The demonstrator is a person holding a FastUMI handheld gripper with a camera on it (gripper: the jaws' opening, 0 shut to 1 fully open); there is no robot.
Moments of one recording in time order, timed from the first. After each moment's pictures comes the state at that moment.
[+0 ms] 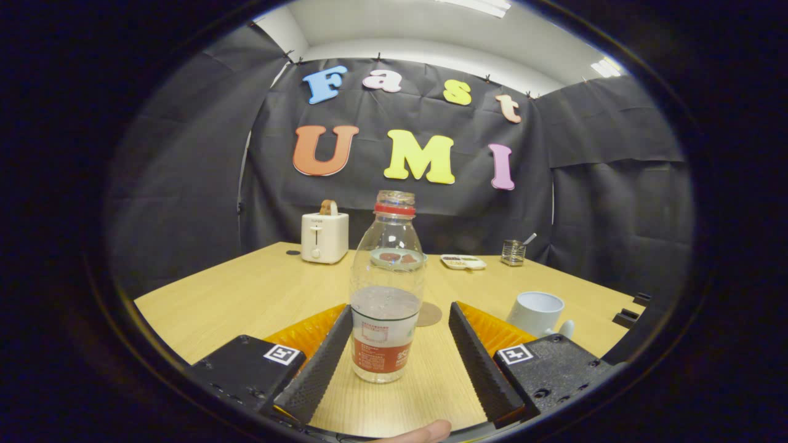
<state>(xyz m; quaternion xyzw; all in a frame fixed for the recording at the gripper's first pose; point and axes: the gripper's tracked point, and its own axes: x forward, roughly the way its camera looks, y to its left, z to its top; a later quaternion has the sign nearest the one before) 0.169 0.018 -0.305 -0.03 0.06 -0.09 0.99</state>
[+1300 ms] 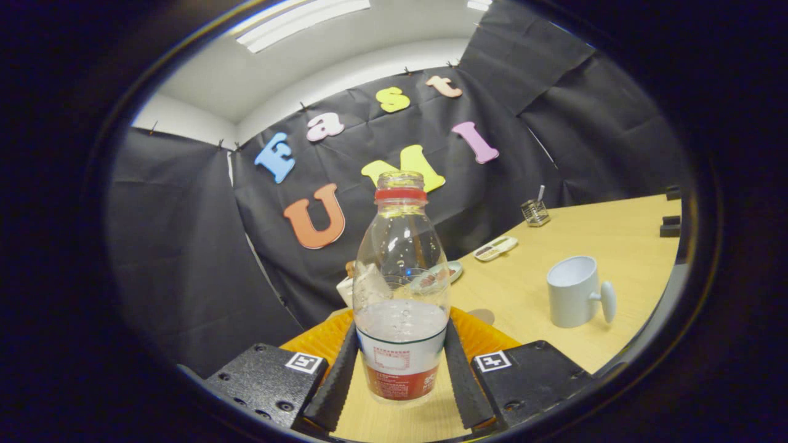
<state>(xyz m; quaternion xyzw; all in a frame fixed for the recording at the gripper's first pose) 0.155 0.015 -0.229 0.28 -0.01 -0.02 0.96</state>
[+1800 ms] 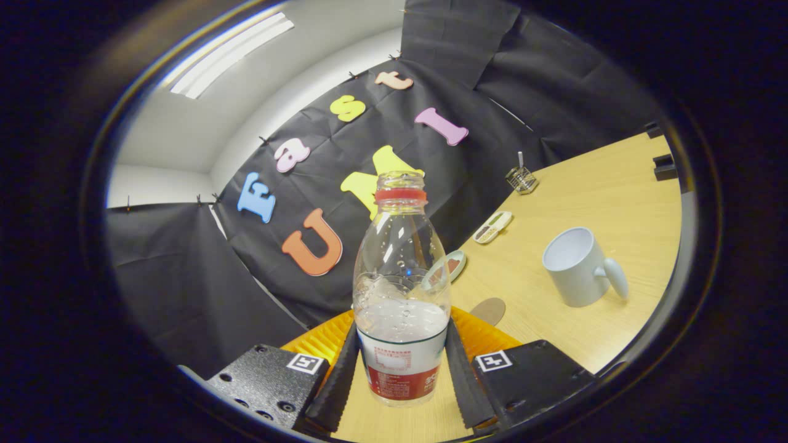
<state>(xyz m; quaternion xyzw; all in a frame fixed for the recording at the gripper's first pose) 0.162 -0.017 -0.216 0.40 -0.01 -0.02 0.91</state>
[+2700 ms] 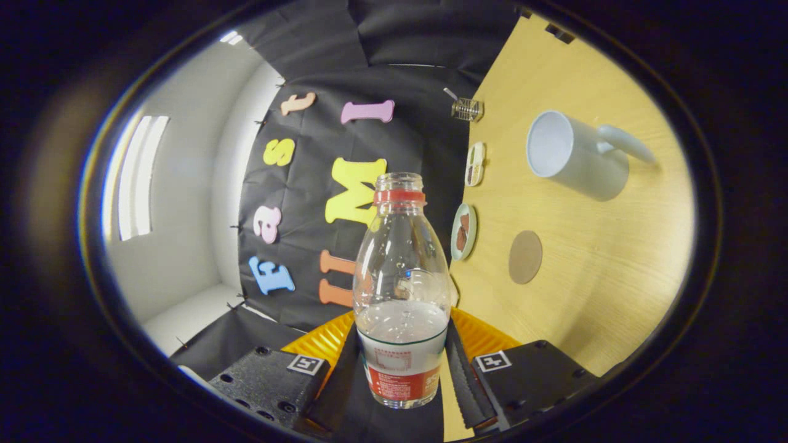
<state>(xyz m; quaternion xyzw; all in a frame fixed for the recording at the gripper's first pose) 0.187 -0.019 -0.215 0.68 -0.01 0.03 0.73</state>
